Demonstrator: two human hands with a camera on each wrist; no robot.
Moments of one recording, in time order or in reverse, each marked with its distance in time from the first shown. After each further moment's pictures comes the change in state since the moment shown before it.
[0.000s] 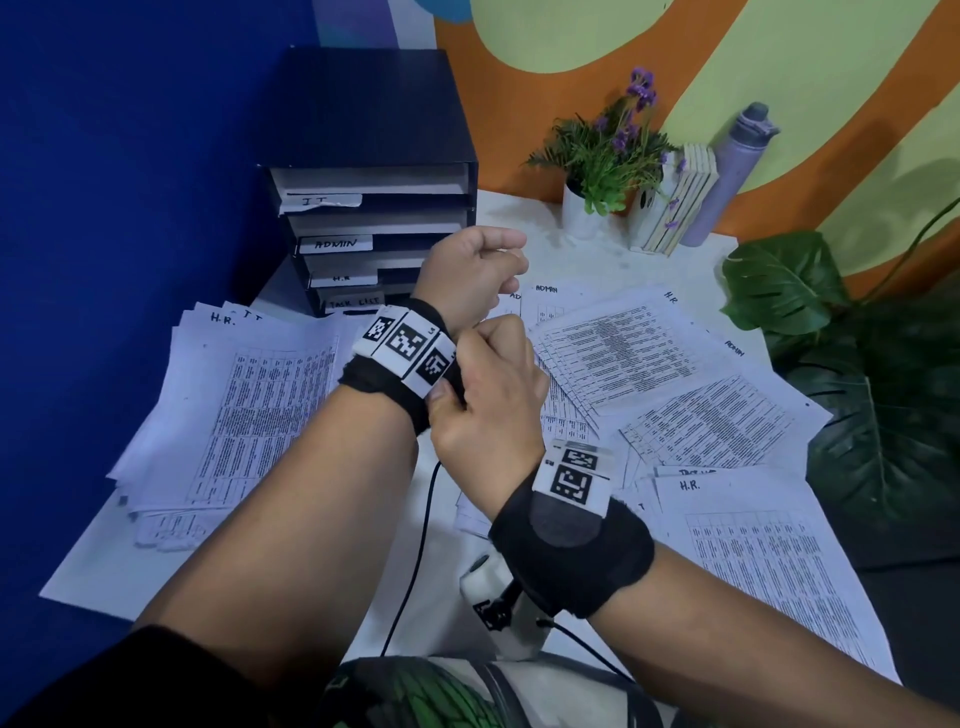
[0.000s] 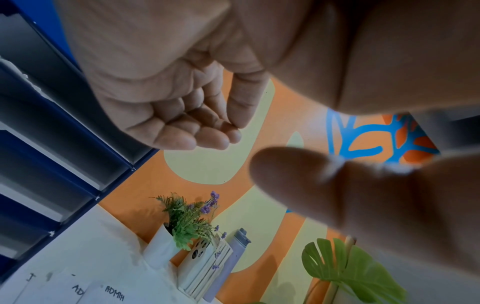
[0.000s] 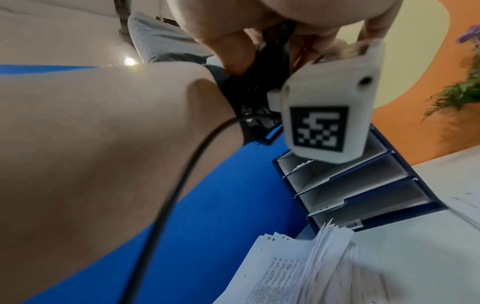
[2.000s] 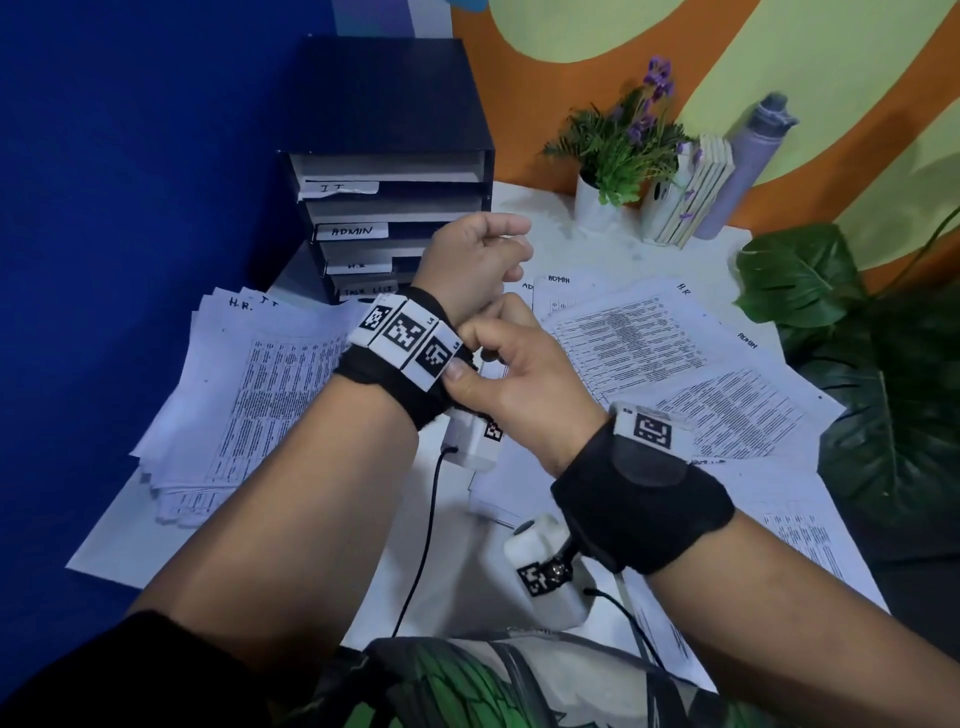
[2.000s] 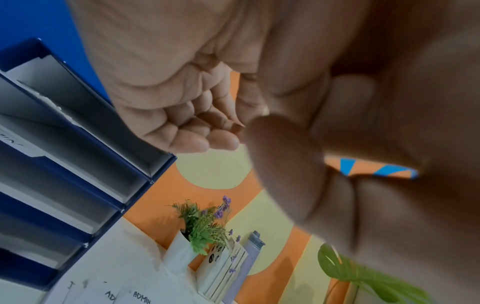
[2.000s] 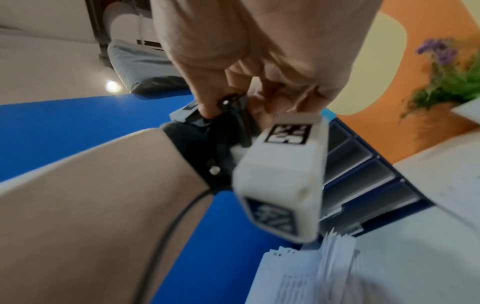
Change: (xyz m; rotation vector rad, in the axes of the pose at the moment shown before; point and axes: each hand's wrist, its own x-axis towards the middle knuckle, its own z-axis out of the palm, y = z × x) left_hand -0.014 0.000 -0.012 -0.022 0.019 0.017; right_hand 0.010 0.005 -0.026 0.431 -0.336 0.040
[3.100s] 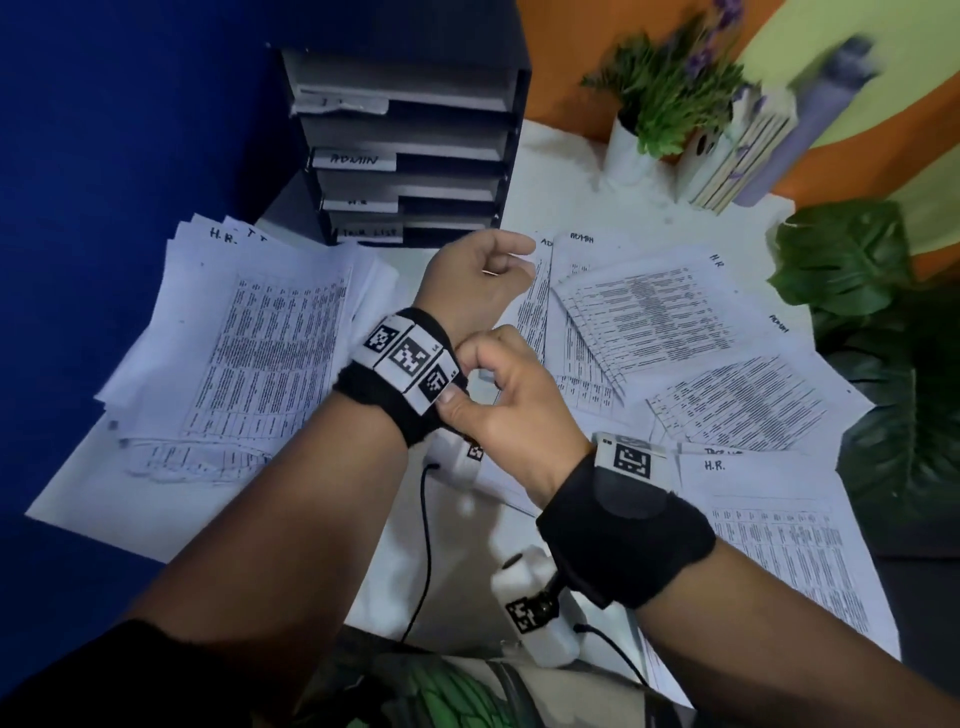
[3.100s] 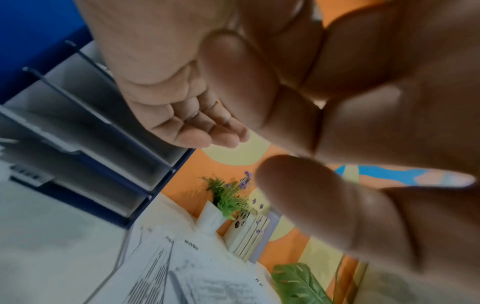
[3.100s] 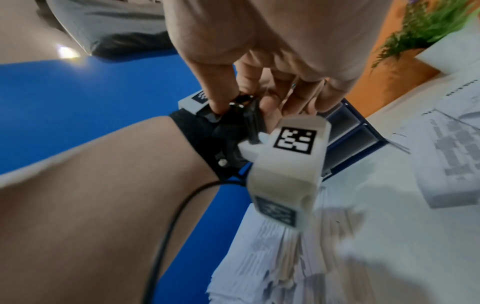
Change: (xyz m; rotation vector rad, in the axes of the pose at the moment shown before) left_hand 0.002 -0.077 -0.006 0.100 0.016 0.000; right_hand -0.011 0.053 0.031 -0.003 -0.033 0.169
